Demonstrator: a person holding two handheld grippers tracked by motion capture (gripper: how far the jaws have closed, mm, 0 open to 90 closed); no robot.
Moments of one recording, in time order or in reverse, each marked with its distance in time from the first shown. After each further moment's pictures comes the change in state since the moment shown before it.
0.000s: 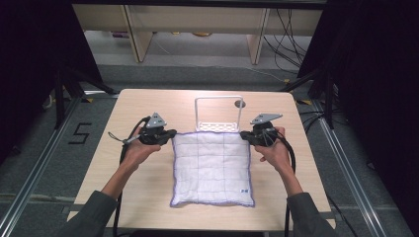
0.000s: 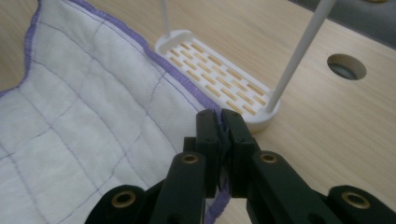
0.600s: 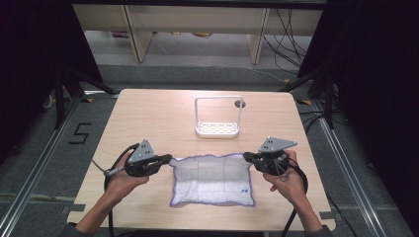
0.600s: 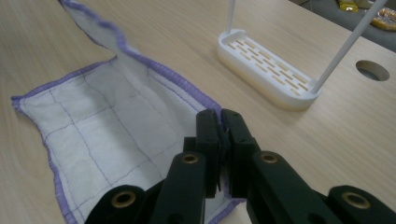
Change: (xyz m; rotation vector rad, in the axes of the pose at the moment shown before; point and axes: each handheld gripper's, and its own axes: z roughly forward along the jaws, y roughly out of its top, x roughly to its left) left arm -0.061 -0.043 -0.065 -0.061 -0.100 0.077; right arm 0.058 -0.041 -0.061 -0.067 0.045 -0.092
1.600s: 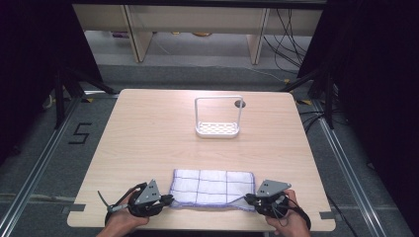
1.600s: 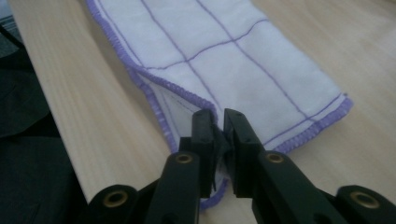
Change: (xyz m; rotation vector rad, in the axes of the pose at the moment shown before) left arm -0.063 -0.069 0.003 0.163 -0.121 0.013; right arm 0.062 -0.081 -0.005 0.159 0.066 -0.051
